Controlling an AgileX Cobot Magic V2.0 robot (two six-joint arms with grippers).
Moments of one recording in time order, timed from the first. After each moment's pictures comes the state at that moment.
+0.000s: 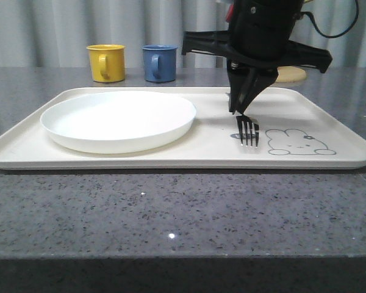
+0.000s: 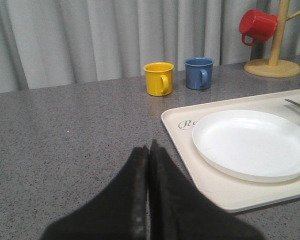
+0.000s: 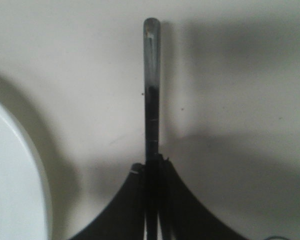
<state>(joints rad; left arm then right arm) -0.15 0.04 -0.43 -0.07 0.55 0.17 0.51 1.78 -1.42 -0.12 0.79 0.71</state>
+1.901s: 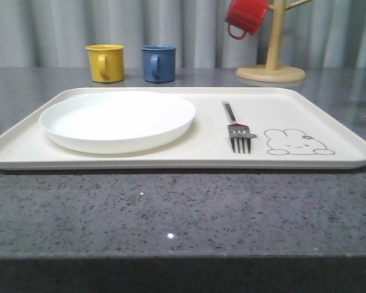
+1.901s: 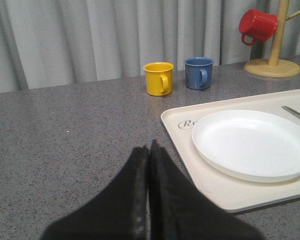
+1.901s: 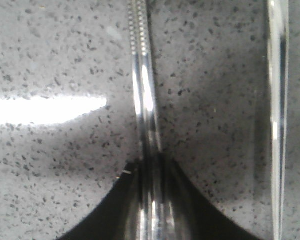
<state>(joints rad) -0.15 0.04 -0.43 -0.07 0.55 0.17 -0.07 1.76 -1.39 0.01 1.10 -0.01</state>
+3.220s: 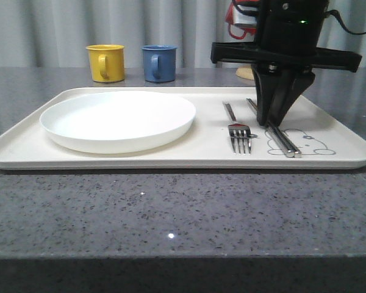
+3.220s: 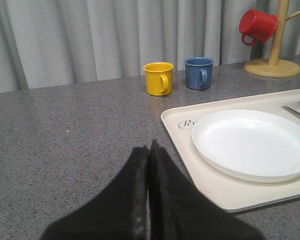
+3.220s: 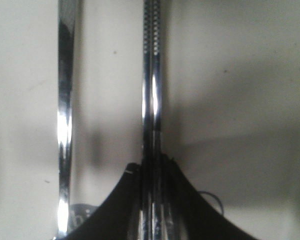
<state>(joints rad) -0.15 0.04 -0.43 -0.07 0.55 0.17 0.38 1.85 -1.55 0.07 1.12 0.42</state>
